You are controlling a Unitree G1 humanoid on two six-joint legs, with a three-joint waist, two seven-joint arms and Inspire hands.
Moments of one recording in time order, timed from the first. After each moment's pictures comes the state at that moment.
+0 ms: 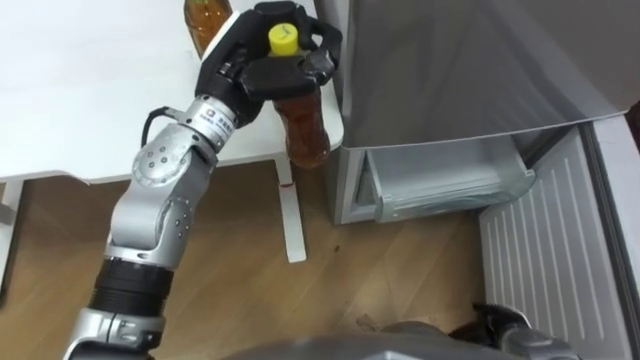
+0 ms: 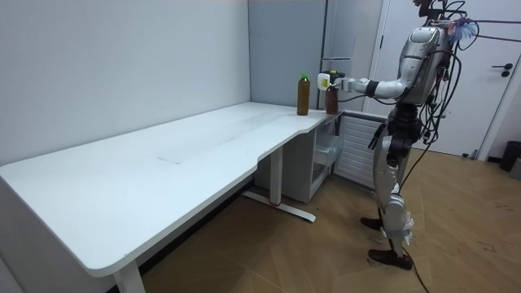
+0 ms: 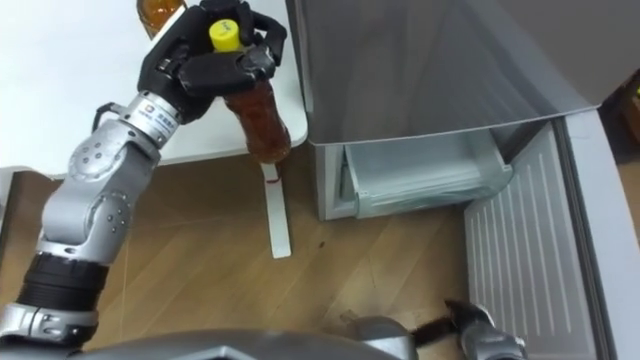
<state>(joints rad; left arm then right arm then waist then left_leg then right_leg) -0.12 0.23 -0.12 -0.02 -0.43 0.12 -0.29 0.01 -0.23 0.03 1.11 -0.10 0.08 0.06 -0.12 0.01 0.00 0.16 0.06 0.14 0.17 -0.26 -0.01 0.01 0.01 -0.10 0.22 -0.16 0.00</state>
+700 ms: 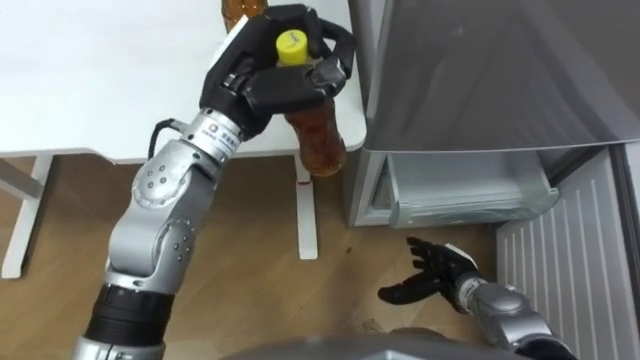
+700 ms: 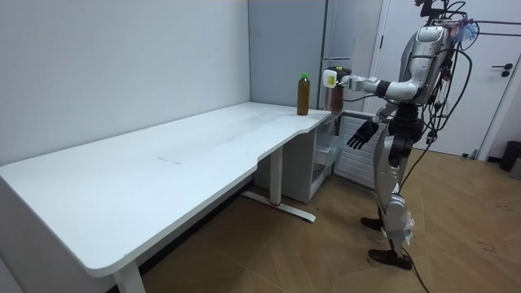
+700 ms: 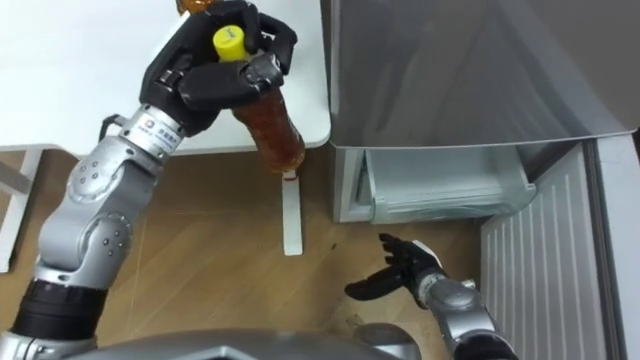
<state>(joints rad) 0.01 0.22 -0.13 -0.22 -0.47 0.10 -0.31 0.02 -0.18 0.12 0.92 -0.09 0.01 0.25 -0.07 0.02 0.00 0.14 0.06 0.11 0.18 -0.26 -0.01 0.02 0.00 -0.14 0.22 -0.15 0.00</state>
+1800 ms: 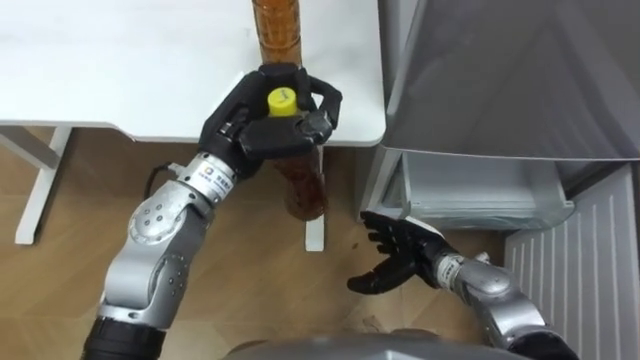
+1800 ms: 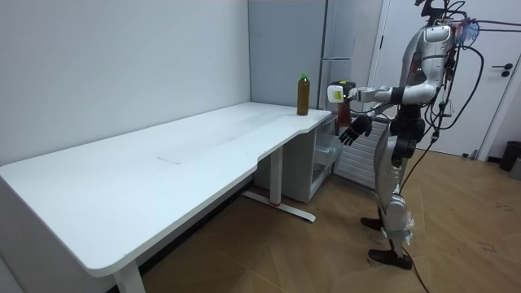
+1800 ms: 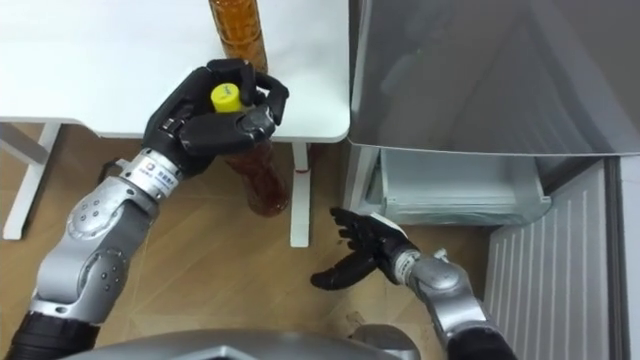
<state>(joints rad) 0.13 0.26 -0.14 -0.11 -0.45 0.08 -0.35 0.09 -0.21 0.24 0.61 -0.08 -0.01 0.46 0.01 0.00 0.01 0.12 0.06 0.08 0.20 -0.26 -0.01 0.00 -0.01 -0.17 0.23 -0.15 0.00</state>
